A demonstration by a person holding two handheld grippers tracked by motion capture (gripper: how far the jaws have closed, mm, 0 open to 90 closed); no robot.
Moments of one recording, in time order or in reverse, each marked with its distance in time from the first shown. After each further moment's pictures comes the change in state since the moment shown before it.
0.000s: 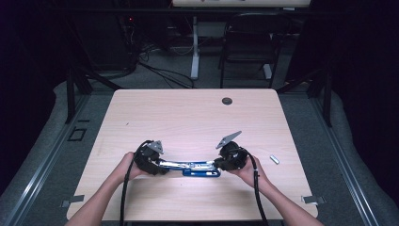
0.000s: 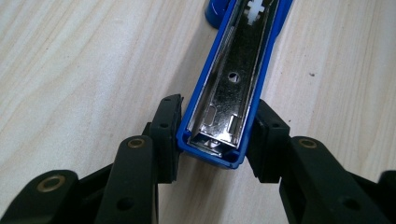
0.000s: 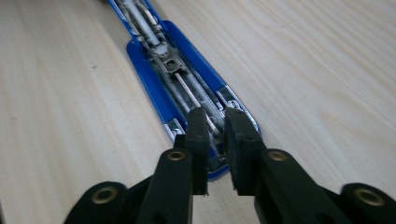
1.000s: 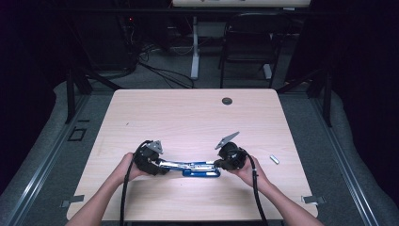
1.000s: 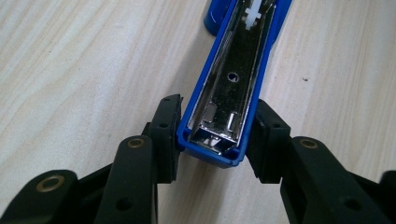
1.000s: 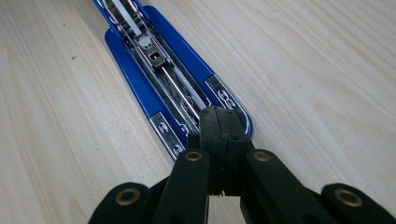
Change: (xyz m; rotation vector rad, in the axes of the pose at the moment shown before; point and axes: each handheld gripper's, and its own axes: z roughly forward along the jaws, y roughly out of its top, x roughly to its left) left arm -0.003 0.001 -0.002 -0.014 0.012 -0.015; right arm -0.002 -0.003 0.014 -0.048 -0.022 0.045
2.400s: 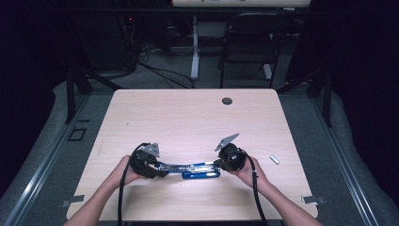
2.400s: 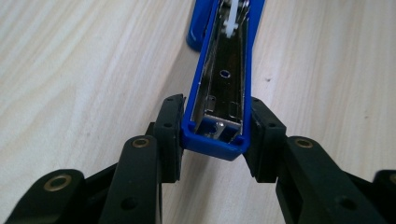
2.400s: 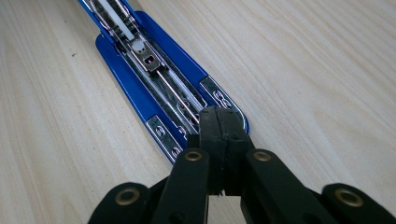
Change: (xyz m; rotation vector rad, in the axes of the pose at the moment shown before) left arm -0.016 -0.007 -0.010 -0.026 -0.011 0.032; right arm 0.003 -0.002 0.002 -0.034 -0.009 -0.051
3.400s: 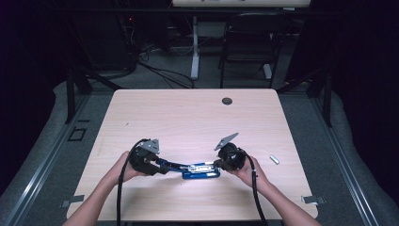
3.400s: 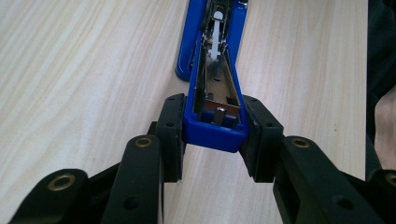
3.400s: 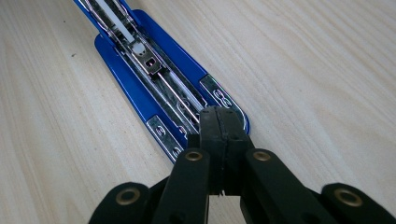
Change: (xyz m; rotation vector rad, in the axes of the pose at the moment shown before) left arm -0.002 0.014 -0.019 -0.053 -0.049 0.038; right arm 0.002 -0.001 0.007 -0.084 -0.007 0.043
